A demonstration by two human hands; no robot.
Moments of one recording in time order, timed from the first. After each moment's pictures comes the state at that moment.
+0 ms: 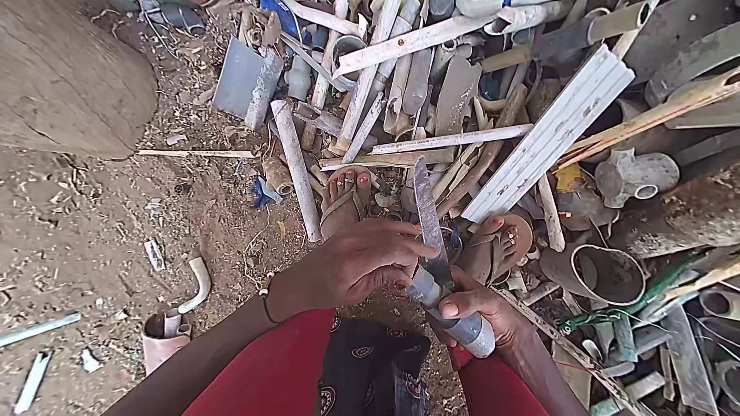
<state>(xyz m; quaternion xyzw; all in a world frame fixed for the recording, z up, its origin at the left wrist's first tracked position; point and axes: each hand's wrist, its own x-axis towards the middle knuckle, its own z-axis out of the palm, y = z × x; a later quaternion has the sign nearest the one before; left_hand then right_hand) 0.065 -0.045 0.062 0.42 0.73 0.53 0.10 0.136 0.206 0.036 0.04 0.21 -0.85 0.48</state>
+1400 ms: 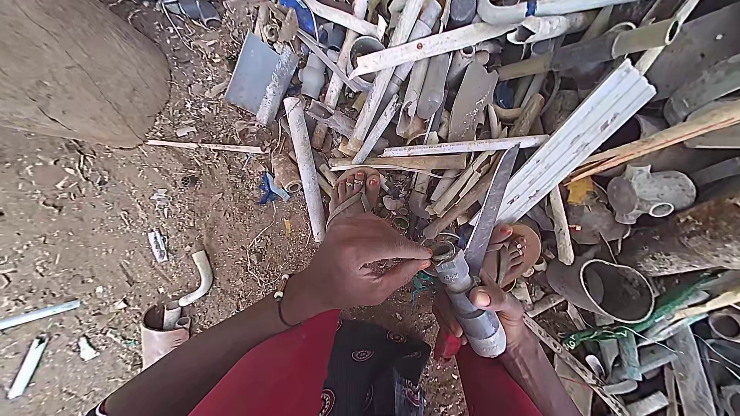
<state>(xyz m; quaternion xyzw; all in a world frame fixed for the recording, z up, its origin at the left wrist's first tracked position) 0.069 -0.040 0.062 0.30 0.77 0.56 -0.02 0.139 0.200 0.028 0.04 0.19 -0.92 0.34</state>
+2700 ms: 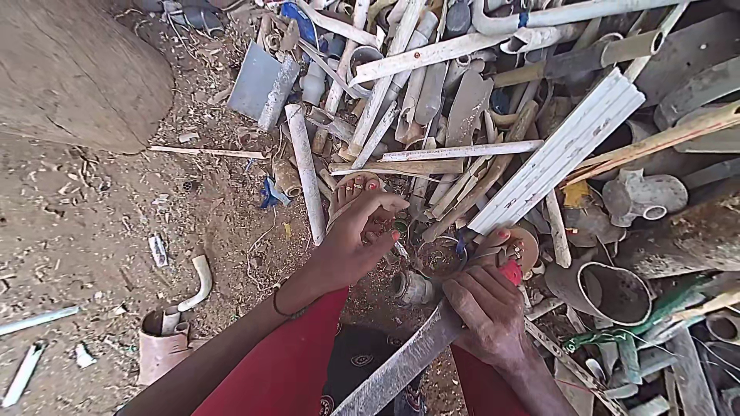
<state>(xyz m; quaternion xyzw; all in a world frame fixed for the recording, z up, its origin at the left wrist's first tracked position) 0.063 -0.047 0.055 0.06 0.79 0.57 0.21 0.130 0.194 0.048 -0.29 0.90 -0.29 -0.16</state>
